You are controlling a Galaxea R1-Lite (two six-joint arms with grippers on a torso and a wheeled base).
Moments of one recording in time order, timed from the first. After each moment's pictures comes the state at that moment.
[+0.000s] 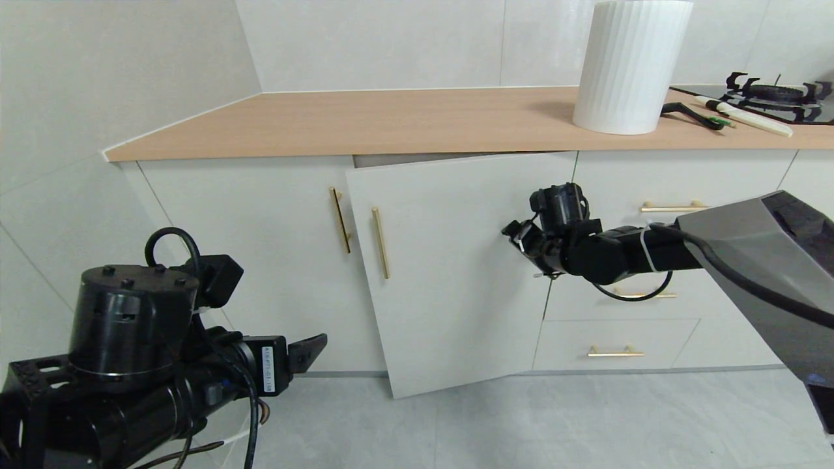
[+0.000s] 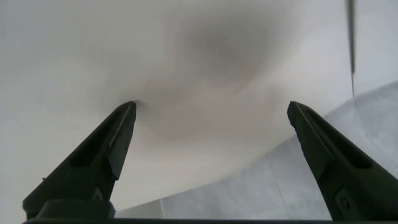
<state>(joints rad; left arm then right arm) -0.51 1.42 -0.56 -0.30 0.32 -0.33 0.43 2.35 -1.73 -0.16 -0.27 0.94</state>
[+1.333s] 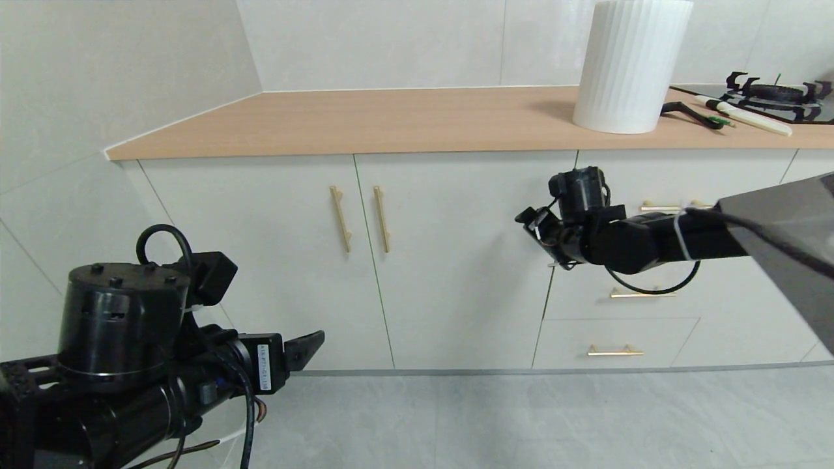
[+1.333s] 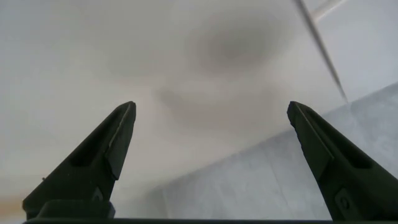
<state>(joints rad) -0.51 1.40 -0.56 -0.30 0.32 -0.33 0.41 2.21 -1.64 -0.16 -0.26 0.95</state>
